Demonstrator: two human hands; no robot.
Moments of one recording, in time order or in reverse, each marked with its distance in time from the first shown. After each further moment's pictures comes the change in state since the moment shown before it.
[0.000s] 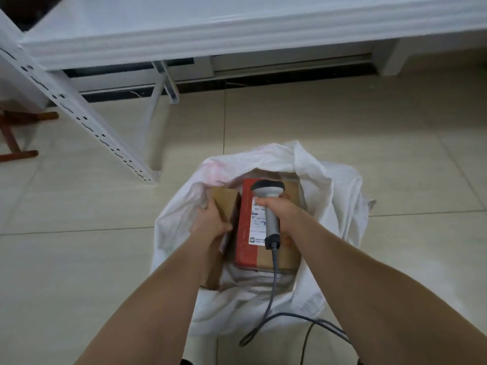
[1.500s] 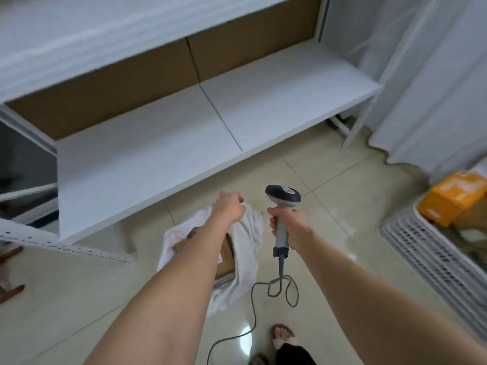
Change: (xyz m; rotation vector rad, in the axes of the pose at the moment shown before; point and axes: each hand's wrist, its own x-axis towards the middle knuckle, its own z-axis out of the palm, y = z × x) left_hand -0.374 0.288 -0.323 0.187 -0.170 0.644; right_hand -0.492 -0.133 -0.173 0.673 0.400 -0.099
